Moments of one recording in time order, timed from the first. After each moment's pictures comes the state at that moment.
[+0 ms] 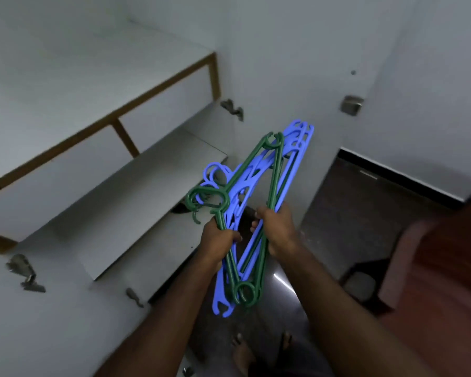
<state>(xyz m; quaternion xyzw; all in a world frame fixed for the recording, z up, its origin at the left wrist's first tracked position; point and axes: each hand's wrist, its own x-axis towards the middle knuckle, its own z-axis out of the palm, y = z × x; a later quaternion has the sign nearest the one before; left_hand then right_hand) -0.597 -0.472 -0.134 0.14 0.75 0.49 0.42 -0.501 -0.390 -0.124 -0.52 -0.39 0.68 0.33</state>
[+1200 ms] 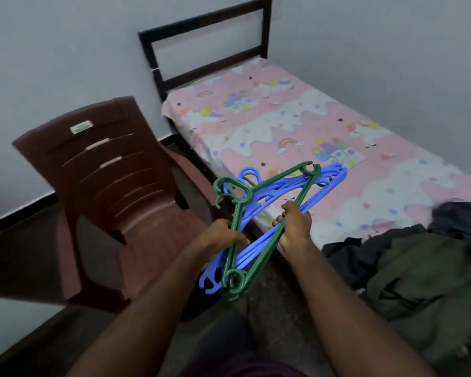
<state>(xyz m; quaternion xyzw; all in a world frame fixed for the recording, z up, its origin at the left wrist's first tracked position) 0.145 -0.564 -0.148 0.69 0.44 -0.09 0.57 0.281 -0.671 -0.172 -0.58 0.20 0.26 0.75</state>
